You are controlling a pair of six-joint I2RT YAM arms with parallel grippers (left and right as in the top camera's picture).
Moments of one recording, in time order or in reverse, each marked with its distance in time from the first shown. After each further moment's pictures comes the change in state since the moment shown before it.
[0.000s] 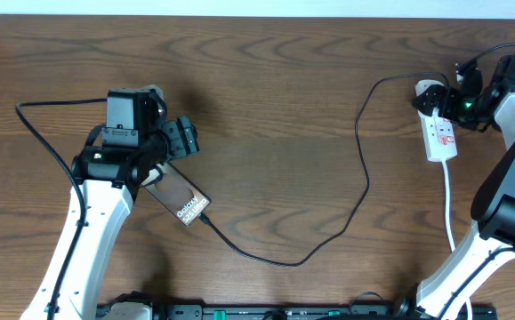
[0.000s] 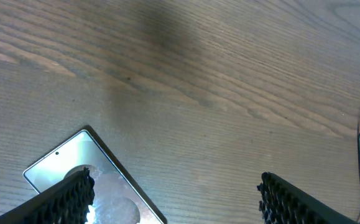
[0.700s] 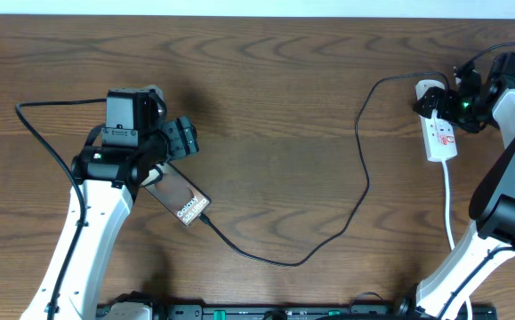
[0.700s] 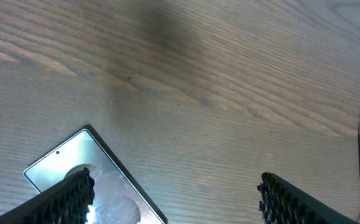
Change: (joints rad) left arm 0.000 0.000 0.000 -0.002 0.000 0.000; right arm 0.016 0.000 0.029 -0.076 0.106 0.018
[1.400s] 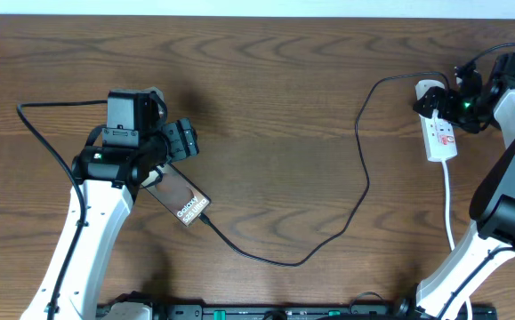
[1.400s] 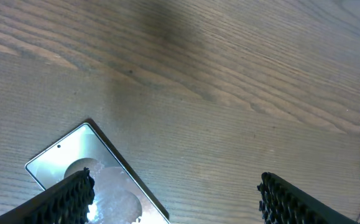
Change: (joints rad) left arm 0.000 0.000 0.000 -0.019 0.000 0.000; right arm -0.005 0.000 0.000 0.001 -0.030 0.002
